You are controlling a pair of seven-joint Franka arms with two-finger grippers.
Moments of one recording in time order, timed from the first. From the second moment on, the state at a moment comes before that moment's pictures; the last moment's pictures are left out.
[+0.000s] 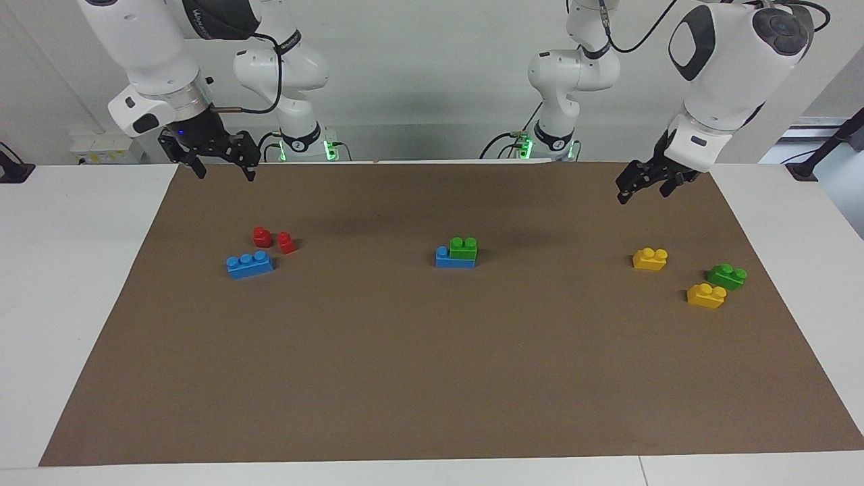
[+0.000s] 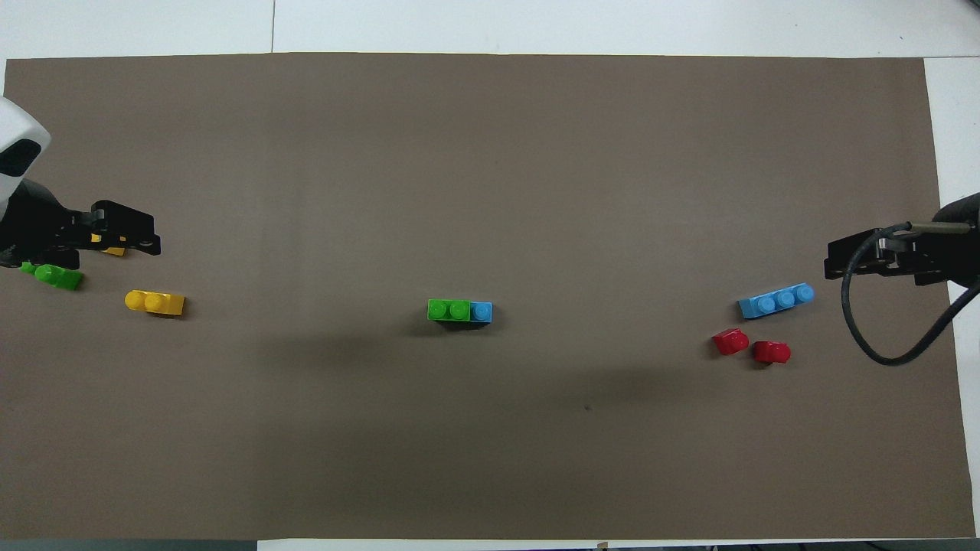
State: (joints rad) left arm -0.10 -0.02 0.00 -1.70 -0.05 1.61 -0.25; right arm -0.02 -0.10 0.04 -1.71 0.01 1.55 0.12
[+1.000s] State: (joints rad) left arm -0.30 -0.05 -0.01 -1.76 -0.06 1.64 -1.09; right arm 0.01 -0.09 0.05 -1.79 0.14 1.67 0.59
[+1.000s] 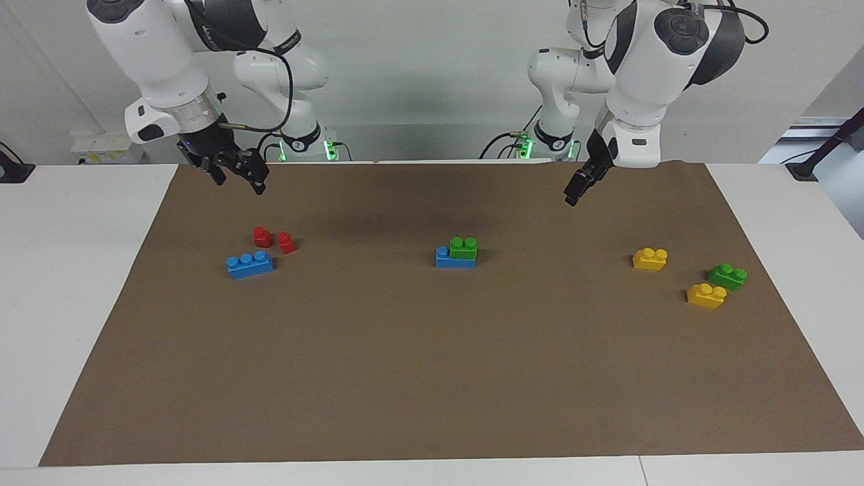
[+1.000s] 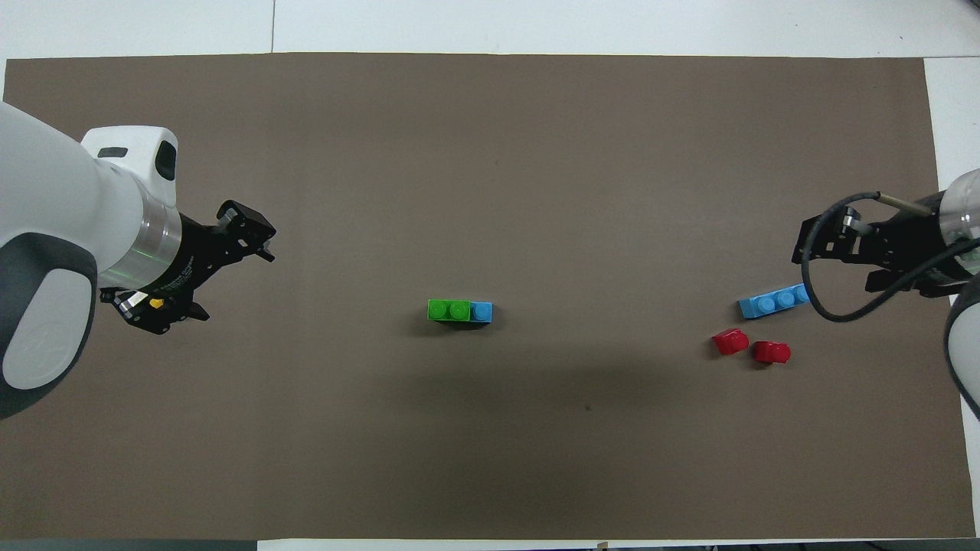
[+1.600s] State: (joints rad) left arm -0.43 -0.10 -0.01 -1.91 -0.07 1.83 -1.63; right arm 0.22 -0.06 0.05 -1.90 0.34 1.85 1.23
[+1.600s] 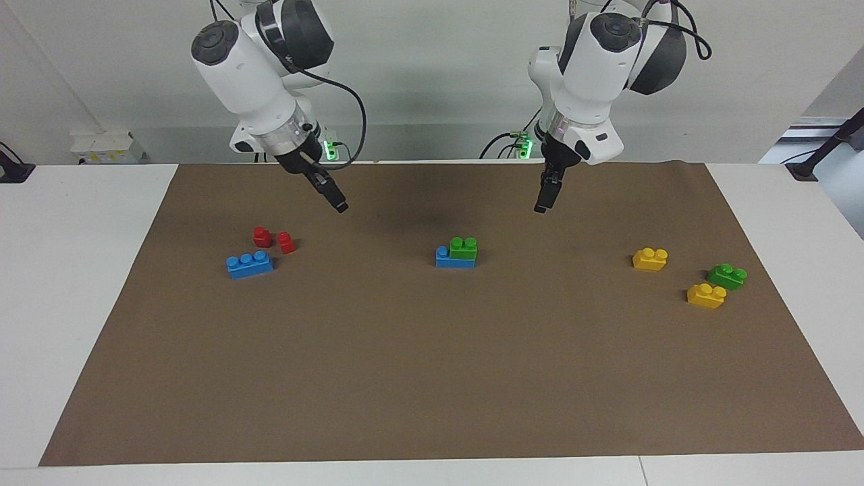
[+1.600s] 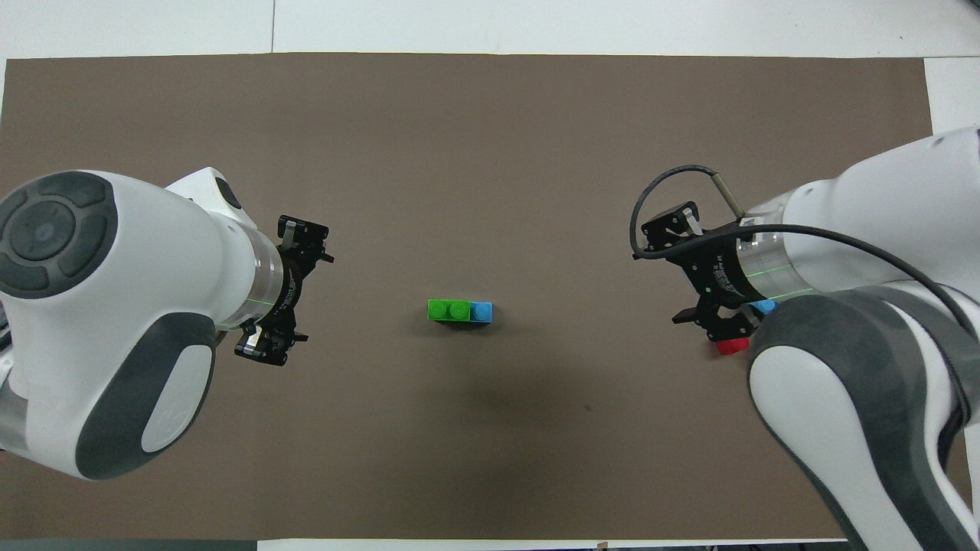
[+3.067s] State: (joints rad) left arm -0.60 0.12 -0.01 -2.00 -0.07 2.19 -2.17; right arm 0.47 0.08 0.05 -2.08 0.55 2.34 1.79
